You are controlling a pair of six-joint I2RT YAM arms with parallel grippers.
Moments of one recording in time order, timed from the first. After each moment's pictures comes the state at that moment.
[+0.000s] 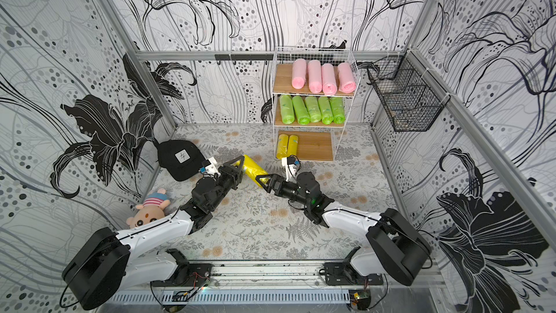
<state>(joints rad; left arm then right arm) -0.62 1.22 0.46 0.76 -0.23 -1.55 0.76 1.39 0.59 0.73 -0.34 1.06</state>
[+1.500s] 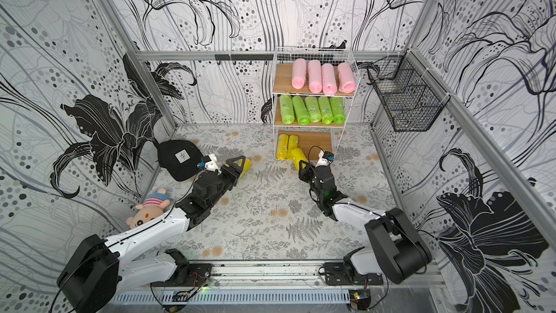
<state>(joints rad) -0.59 1.16 0.59 0.37 -0.22 -1.25 0.45 1.45 0.55 0.61 0.15 0.80</state>
